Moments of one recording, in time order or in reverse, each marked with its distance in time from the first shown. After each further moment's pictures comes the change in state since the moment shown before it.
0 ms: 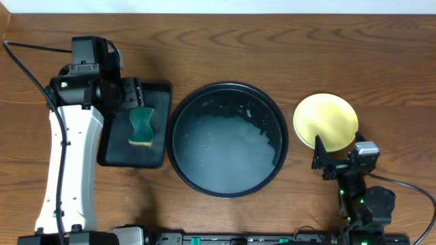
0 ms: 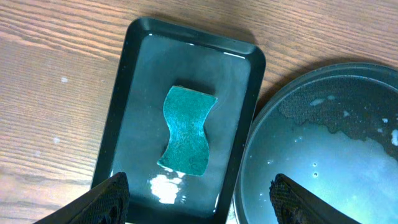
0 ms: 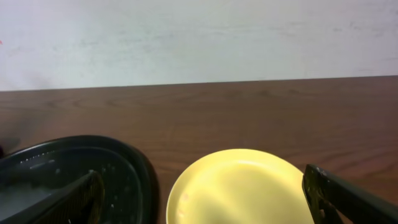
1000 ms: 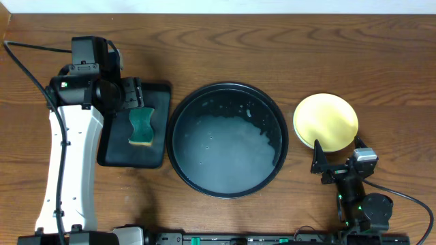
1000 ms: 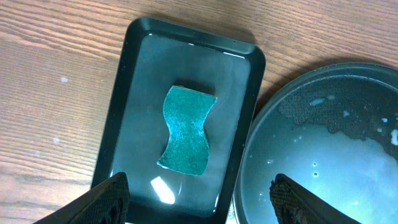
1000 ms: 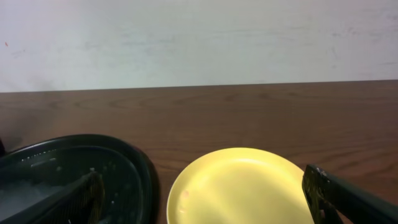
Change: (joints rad) left arm 0.000 0.000 0.000 0.000 0.000 0.000; right arm 0.000 -0.151 -0.044 -0.080 -0.003 -0.004
